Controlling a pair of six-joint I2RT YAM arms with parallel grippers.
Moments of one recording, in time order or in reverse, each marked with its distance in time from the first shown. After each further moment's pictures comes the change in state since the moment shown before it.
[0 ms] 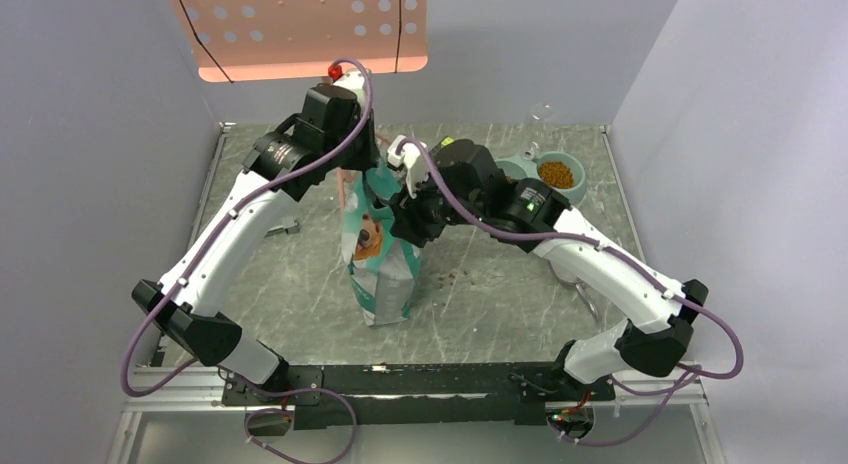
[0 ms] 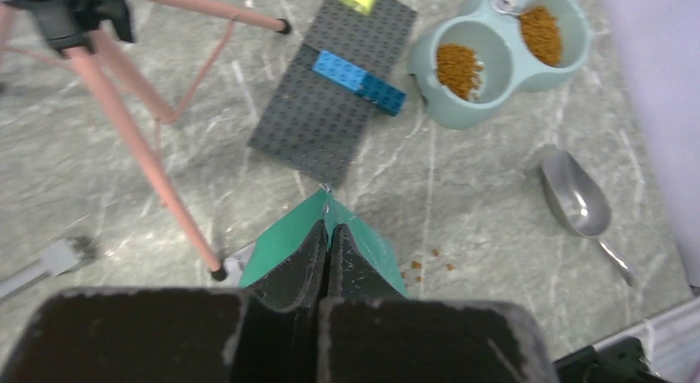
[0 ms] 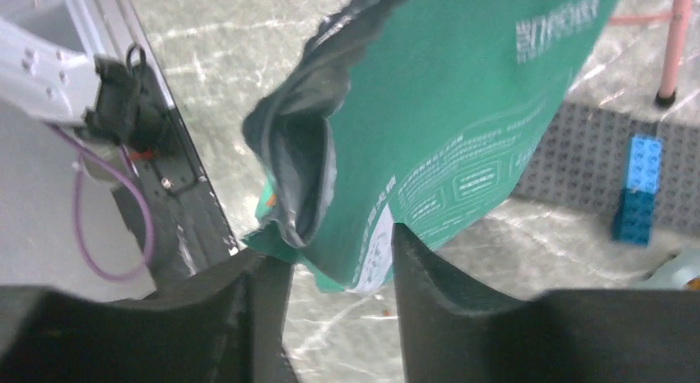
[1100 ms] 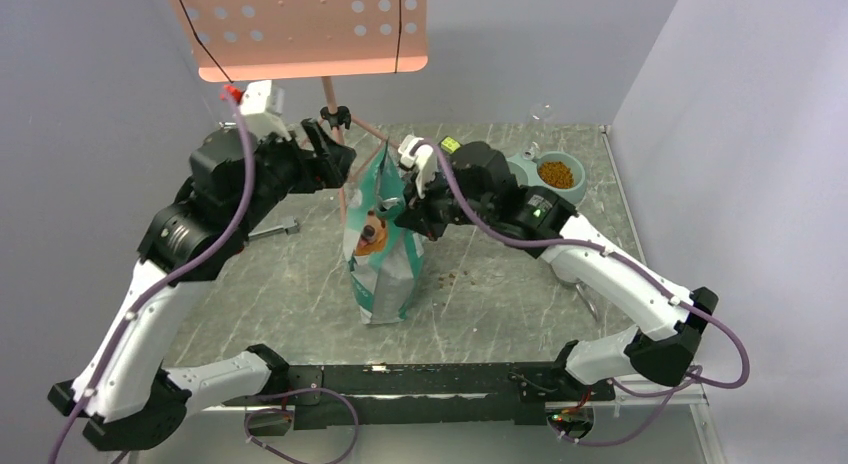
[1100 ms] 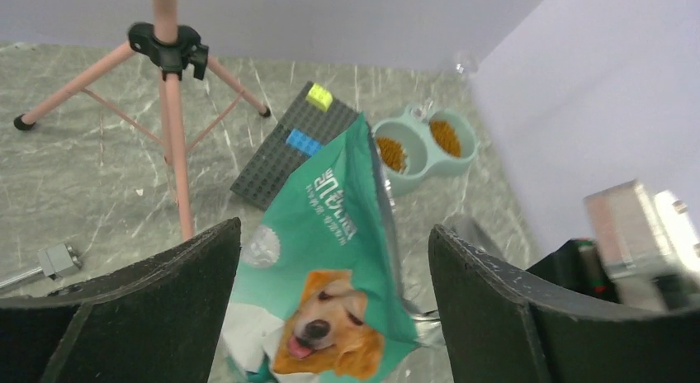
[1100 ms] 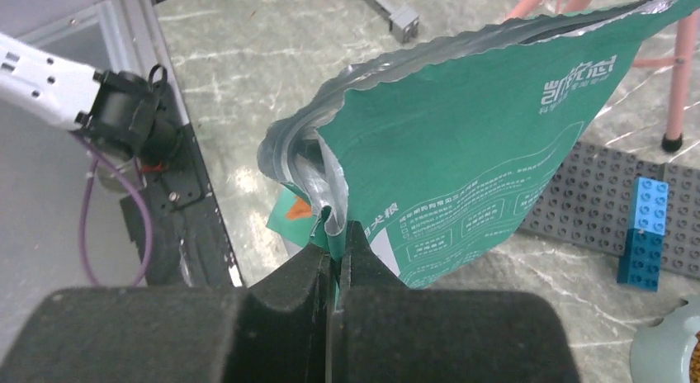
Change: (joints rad) left arm -0.047 -0.464 -0.188 0.078 -0.148 -0.126; right arm 0.015 -0.084 -0.164 0.216 0.034 0.011
